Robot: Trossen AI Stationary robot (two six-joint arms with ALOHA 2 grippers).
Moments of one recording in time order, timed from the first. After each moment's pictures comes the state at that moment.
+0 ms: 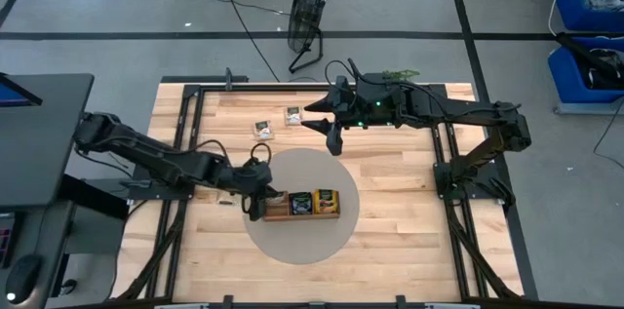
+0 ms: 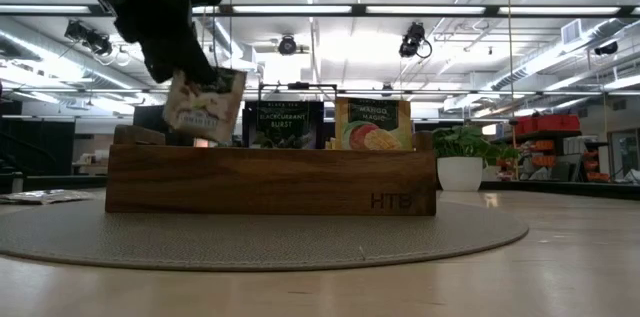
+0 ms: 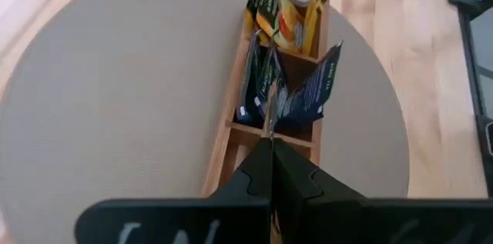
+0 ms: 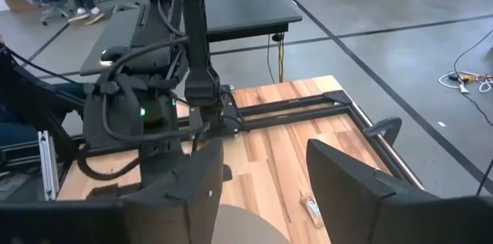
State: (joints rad) left arm -0.27 1.24 0.71 -0.22 -0.18 -0.53; right arm -0.05 1.54 1.66 -0.43 0.06 0.10
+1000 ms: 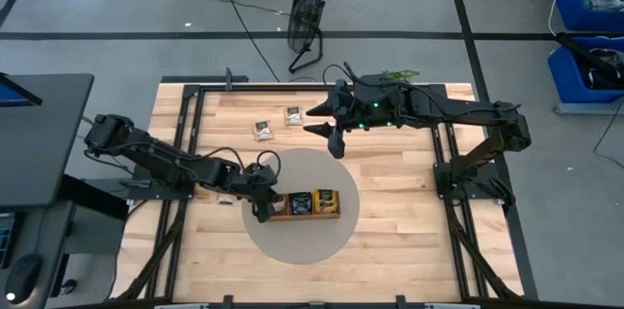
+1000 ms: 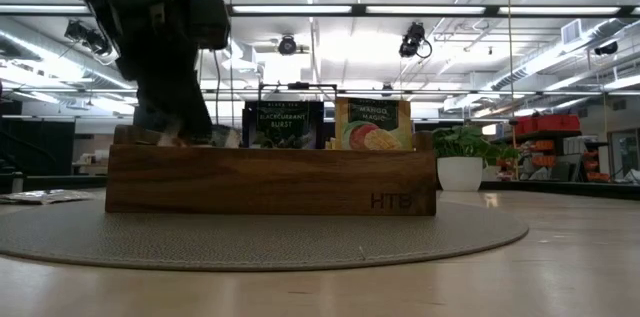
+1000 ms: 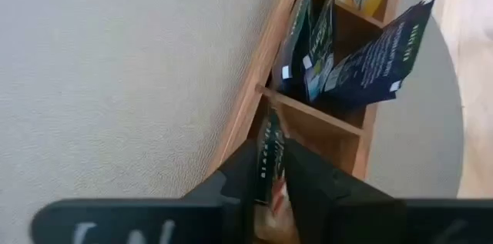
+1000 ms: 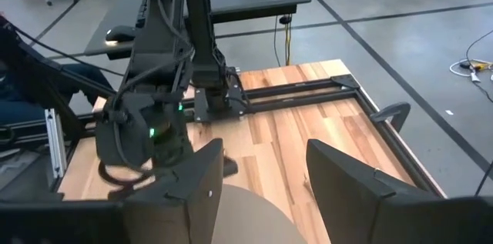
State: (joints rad) left arm -0.27 1.40 0.71 -0.21 -0.19 -0.68; right arm -0.05 1.54 1.66 -0.49 0.03 0.09
